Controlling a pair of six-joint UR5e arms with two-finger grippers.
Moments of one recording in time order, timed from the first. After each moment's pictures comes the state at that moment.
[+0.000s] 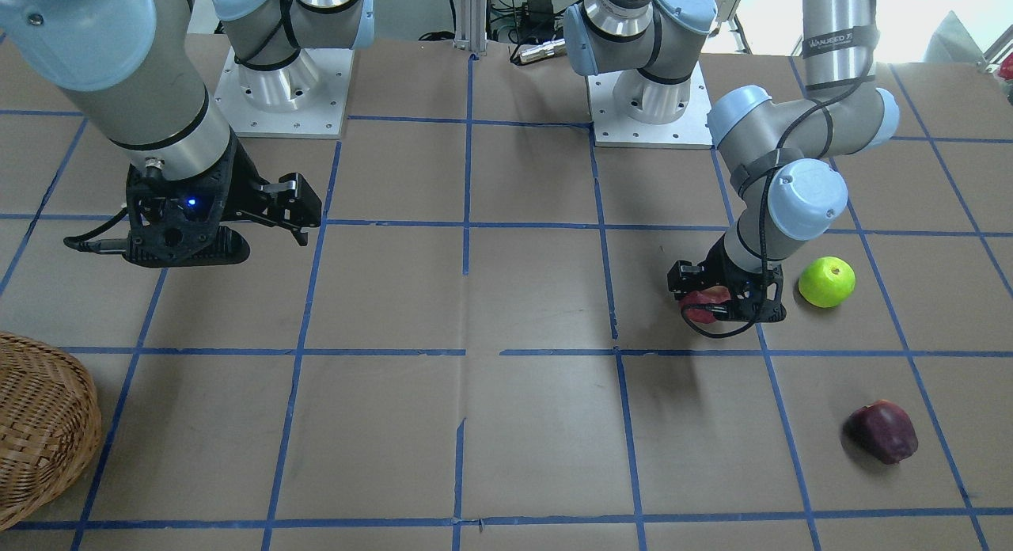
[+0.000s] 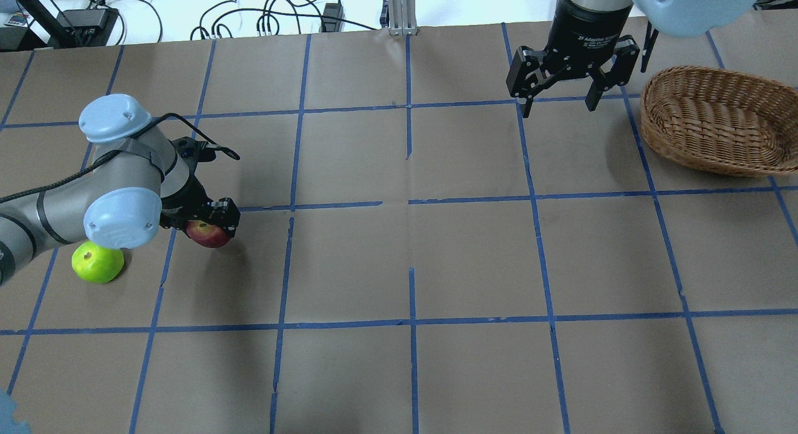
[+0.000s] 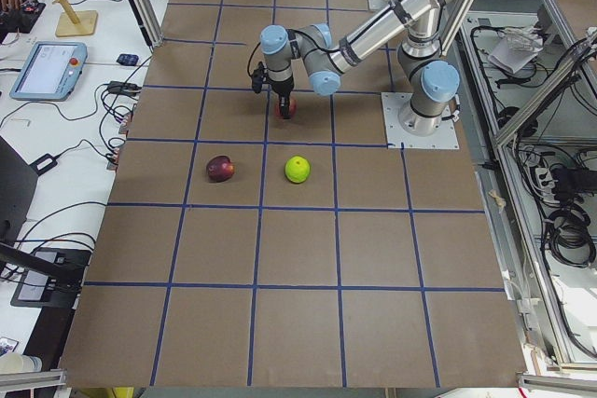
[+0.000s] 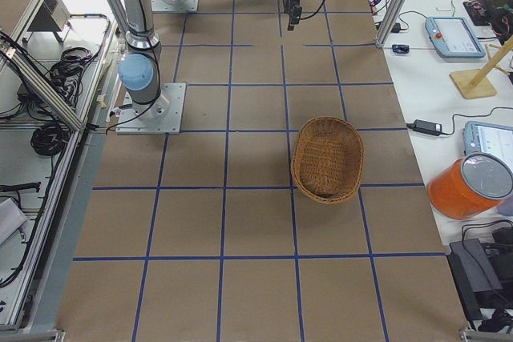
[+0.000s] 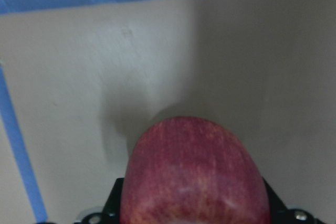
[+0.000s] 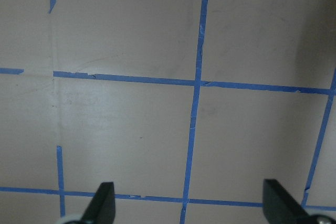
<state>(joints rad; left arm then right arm) -1.37 -1.83 -1.92 -1.07 1.54 0.08 1.62 -1.37 1.40 -1.50 -1.56 -0.03</state>
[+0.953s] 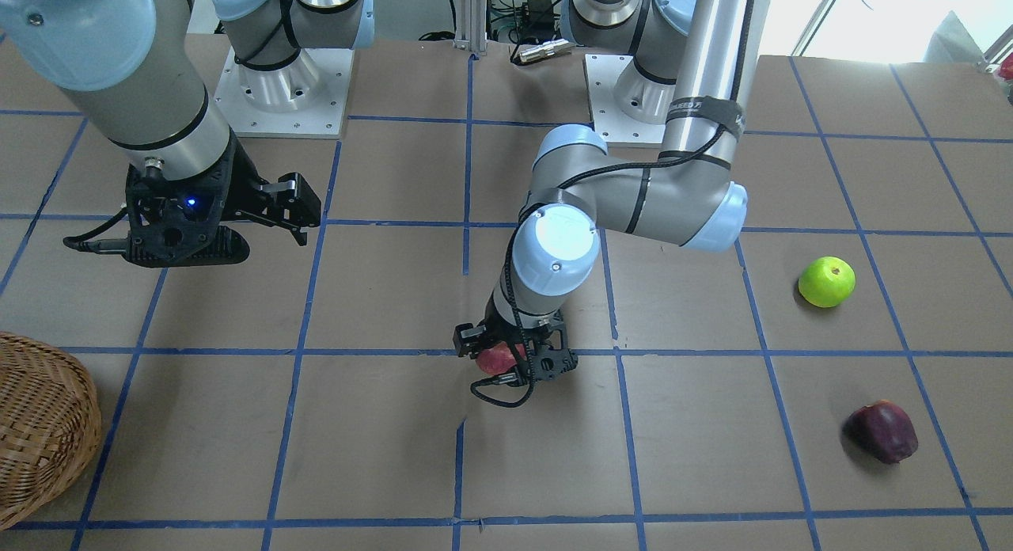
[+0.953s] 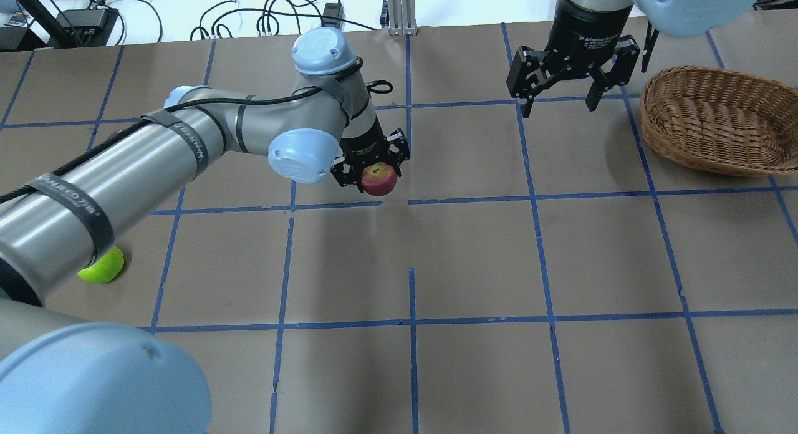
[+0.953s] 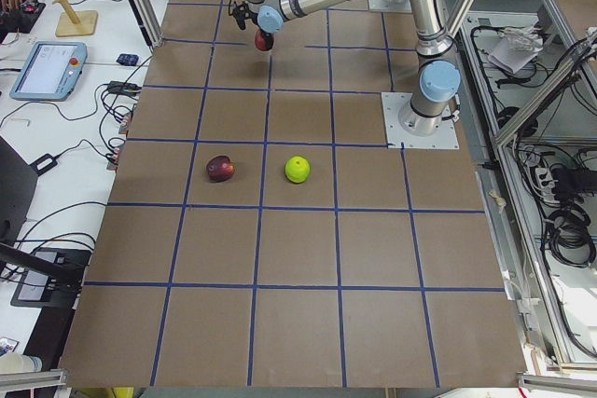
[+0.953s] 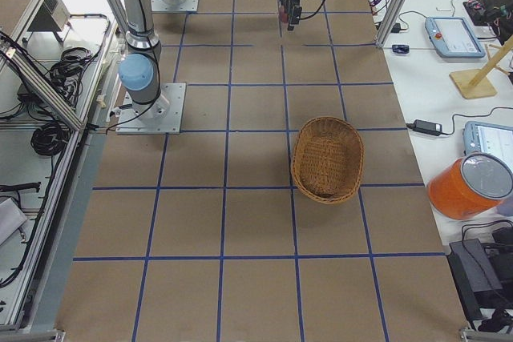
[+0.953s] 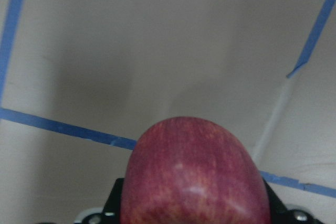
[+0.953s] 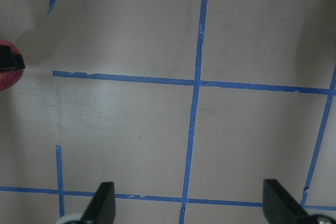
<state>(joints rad) -1.84 -2.10 -1.61 -1.04 1.42 -0.62 1.62 -1.37 1.40 -1.50 -1.56 -0.03</state>
